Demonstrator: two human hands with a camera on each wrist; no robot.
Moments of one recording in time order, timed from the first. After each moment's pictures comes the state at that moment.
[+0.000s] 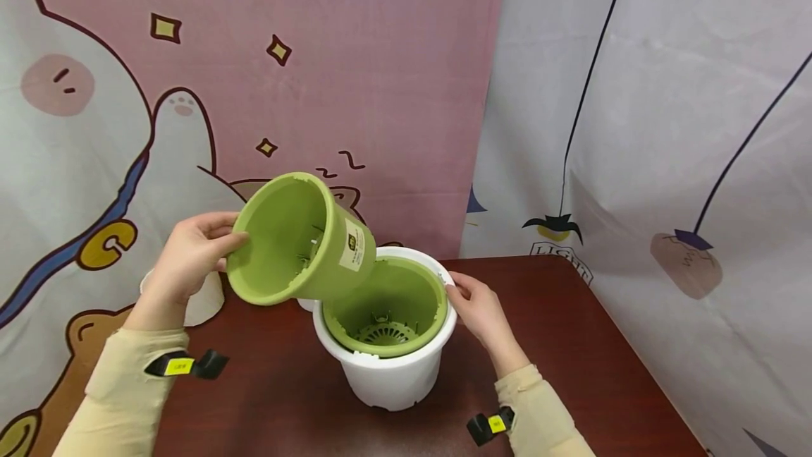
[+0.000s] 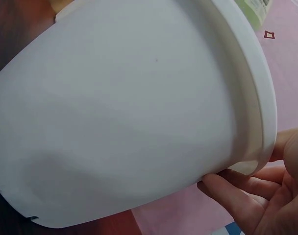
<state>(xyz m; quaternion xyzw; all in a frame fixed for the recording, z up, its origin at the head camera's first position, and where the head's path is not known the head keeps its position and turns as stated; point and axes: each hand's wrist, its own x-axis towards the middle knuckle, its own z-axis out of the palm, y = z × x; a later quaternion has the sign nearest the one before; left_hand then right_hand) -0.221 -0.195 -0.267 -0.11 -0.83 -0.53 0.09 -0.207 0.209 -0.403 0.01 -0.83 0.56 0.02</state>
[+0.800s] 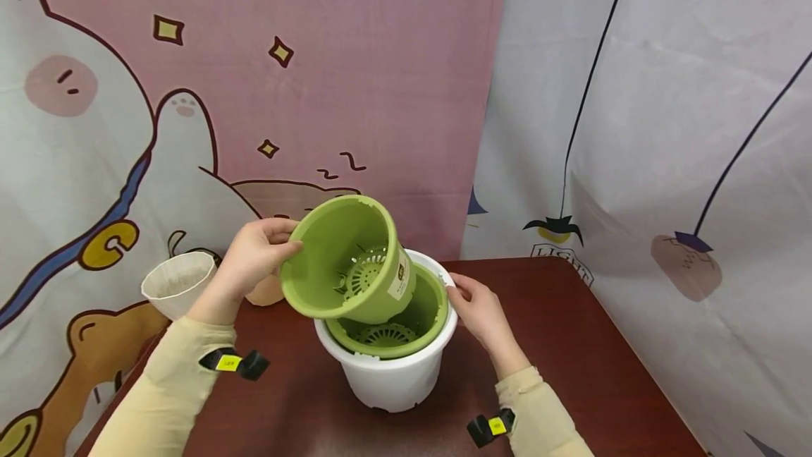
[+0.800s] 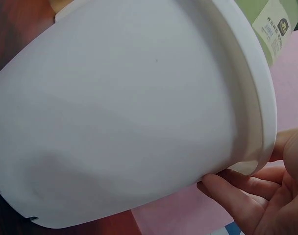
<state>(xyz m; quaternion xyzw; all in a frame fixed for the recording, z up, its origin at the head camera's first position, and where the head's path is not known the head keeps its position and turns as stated) -0.237 -0.138 -0.283 -0.16 -0.85 -0.50 0.06 -0.206 0.210 -0.402 0.01 -0.83 0.56 0.02</state>
